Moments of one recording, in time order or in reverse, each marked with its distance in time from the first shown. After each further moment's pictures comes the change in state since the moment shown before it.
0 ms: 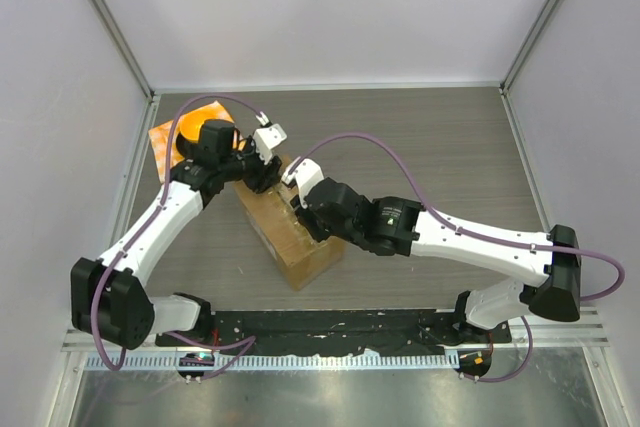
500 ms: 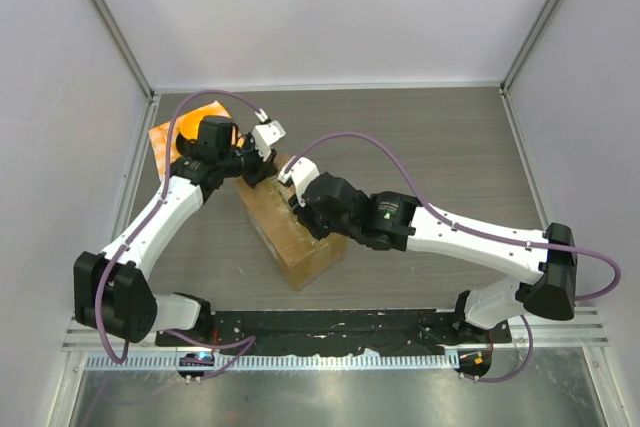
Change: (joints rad) left arm 0.018 0.027 0.028 -0.027 0.056 0.021; right arm -0.027 0.026 0.027 -0.021 -0.054 -0.042
